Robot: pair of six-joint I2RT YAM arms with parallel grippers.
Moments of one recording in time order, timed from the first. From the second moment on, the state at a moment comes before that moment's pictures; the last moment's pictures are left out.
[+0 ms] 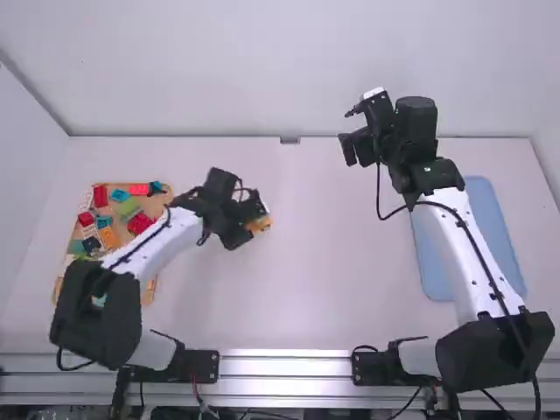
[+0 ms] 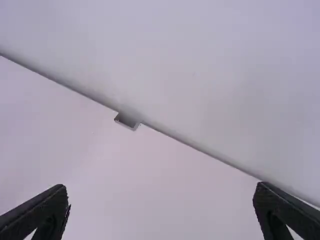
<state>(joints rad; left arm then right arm) -0.32 1.56 0.99 -0.61 0.16 0.73 0.18 1.47 1.39 -0.42 -0.17 -0.30</state>
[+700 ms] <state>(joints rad) -0.51 1.85 1.09 -0.58 0.16 0.88 0.18 1.47 1.39 -0.43 -0.17 -0.30</state>
